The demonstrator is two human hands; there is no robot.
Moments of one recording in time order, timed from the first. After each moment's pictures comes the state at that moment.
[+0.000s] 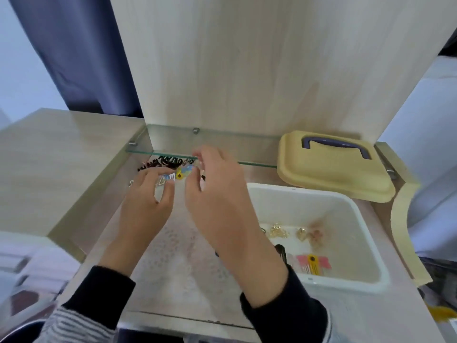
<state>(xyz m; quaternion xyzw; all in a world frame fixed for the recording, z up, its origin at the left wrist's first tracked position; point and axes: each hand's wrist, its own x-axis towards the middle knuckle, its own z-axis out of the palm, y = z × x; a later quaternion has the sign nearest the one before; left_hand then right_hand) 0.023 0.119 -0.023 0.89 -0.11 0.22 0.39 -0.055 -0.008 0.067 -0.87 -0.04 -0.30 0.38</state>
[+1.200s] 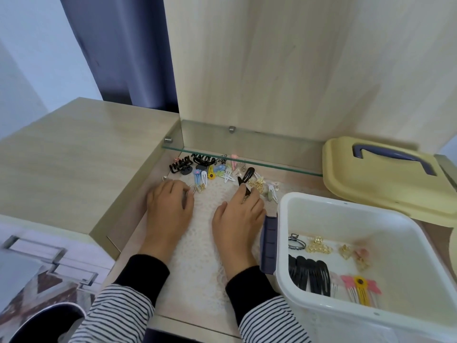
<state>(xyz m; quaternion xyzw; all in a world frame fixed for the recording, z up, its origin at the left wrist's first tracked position) 0.072 0.156 -0.092 0.94 -0.08 0.25 0.21 0.021 0.029 -0.081 -0.93 0.22 -0.25 0.12</state>
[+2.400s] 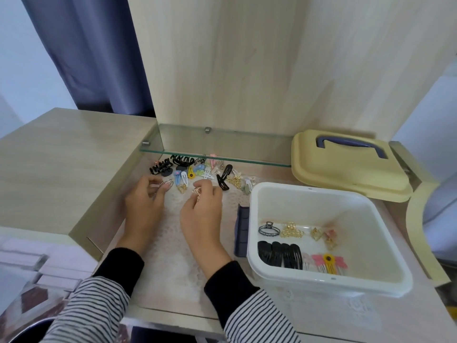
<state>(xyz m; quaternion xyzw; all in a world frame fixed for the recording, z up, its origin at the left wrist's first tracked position) 0.065 0.153 -0.069 0.84 -0.01 0.18 0.51 -0.002 0.047 -0.036 -0.82 0.12 -0.21 0.53</state>
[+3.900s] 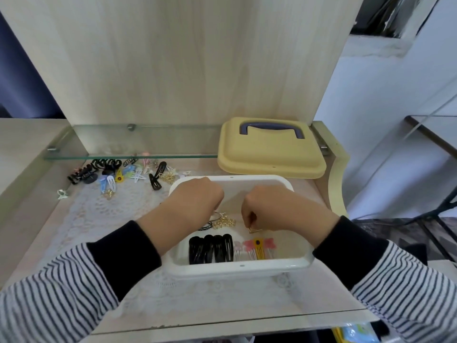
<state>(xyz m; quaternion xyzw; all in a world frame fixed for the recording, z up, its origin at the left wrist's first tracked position) -0.003 -0.047 0.010 0.90 -0.42 -0.01 -0.09 -0.083 -0.198 0.028 -0.98 -0.07 0.17 -0.02</state>
